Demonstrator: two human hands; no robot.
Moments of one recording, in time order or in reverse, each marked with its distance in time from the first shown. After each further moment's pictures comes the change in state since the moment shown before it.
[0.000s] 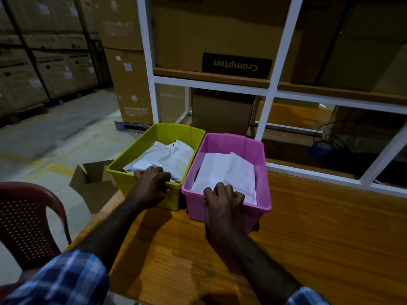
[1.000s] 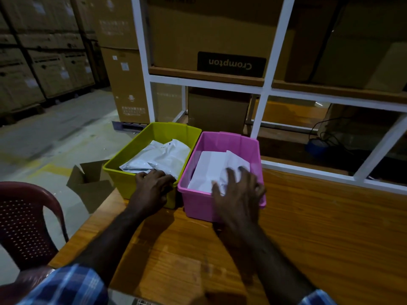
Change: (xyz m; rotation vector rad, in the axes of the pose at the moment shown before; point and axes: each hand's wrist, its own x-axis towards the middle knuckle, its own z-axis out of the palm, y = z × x) left_hand -0.017 0.020 0.011 0.007 0.097 0.035; right_hand 0.015 0.027 -0.031 -0.010 0.005 0.320
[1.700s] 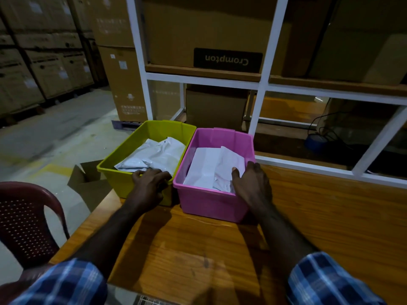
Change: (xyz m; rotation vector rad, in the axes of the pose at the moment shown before) left_hand -0.002 0.005 -0.005 -0.032 -0.066 -0.087; right_hand 0.042 0.040 0.011 0.100 -0.235 0.291
